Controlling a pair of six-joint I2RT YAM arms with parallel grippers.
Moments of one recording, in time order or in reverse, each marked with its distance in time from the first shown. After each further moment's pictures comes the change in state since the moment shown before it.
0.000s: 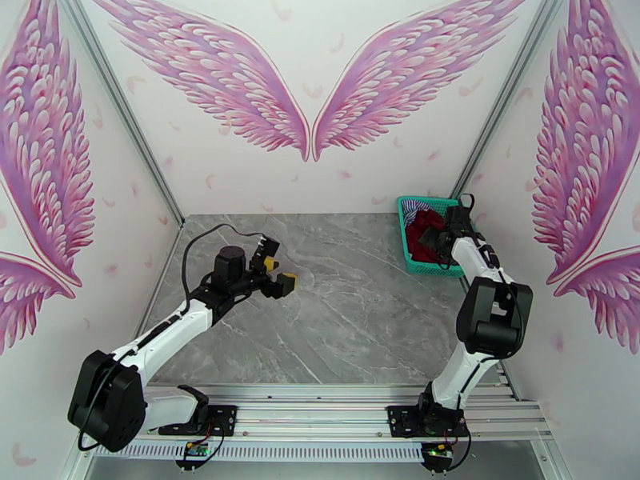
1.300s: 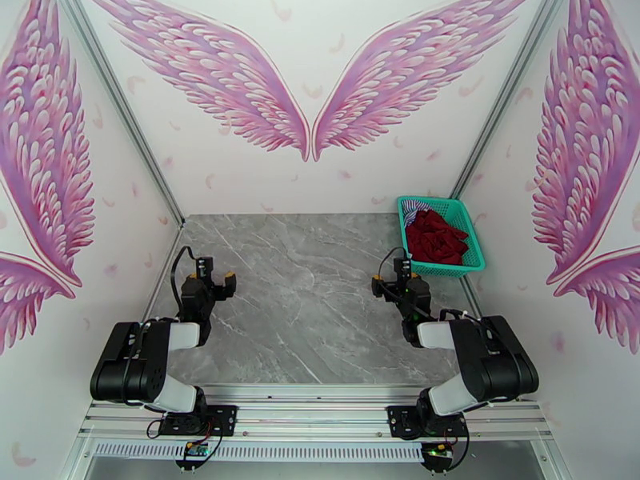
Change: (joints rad) left arm 0.435 0.177 -0.453 0.739 -0.526 0.097; right arm 0.360 -0.397 -1.176 1.324 -0.062 -0.473
